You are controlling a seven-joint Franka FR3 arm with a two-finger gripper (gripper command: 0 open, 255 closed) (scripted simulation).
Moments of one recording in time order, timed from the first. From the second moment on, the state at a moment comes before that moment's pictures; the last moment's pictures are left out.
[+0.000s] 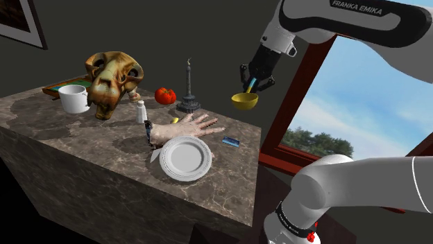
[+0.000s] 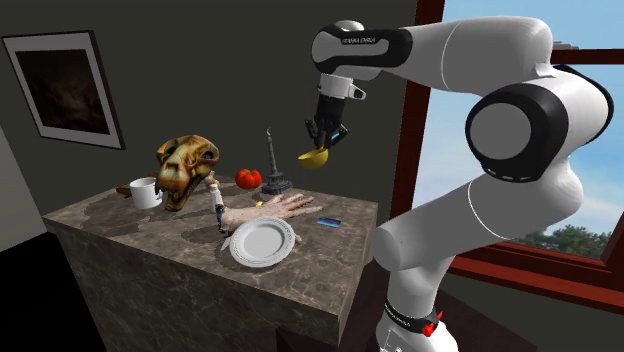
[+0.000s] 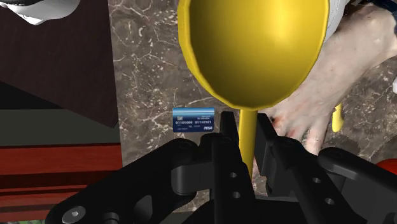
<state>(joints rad) -0.25 -0.75 0.07 -2.31 0.22 1.65 0.89</state>
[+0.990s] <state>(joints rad) -0.22 -0.56 0.23 -2.08 0.27 1.65 1.07</state>
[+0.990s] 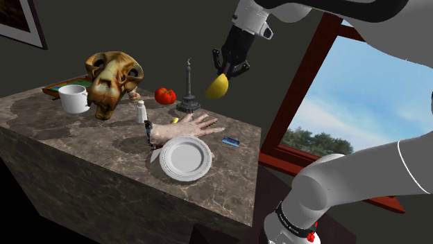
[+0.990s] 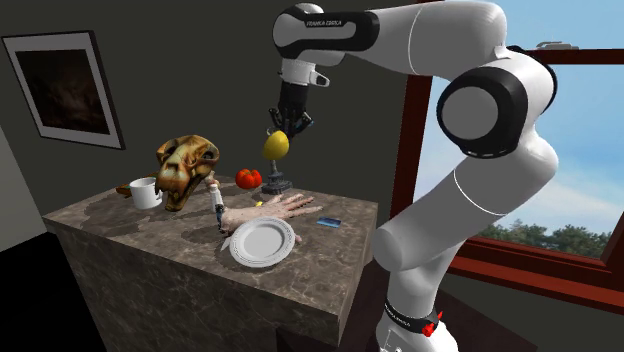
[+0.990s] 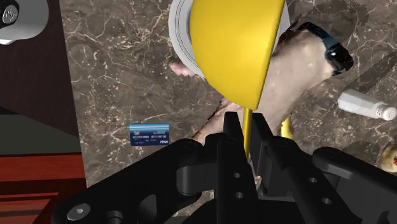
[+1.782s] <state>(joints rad) -0.19 -0.20 0.47 -1.76 0.21 1.74 1.36</state>
